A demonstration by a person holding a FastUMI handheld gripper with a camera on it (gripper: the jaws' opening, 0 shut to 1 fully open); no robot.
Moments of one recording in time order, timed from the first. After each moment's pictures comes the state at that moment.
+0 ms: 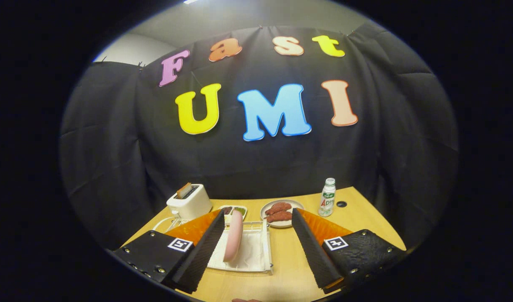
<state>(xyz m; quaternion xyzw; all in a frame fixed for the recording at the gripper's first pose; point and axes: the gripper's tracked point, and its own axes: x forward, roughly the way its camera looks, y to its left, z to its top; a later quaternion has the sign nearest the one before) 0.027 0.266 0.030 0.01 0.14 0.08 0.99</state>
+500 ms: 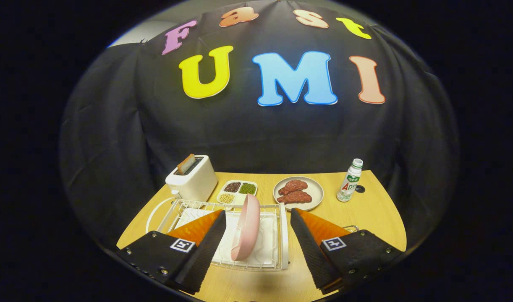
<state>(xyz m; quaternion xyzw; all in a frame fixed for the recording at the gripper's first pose) 0.082 0.310 -0.021 -0.04 0.24 0.09 0.97</state>
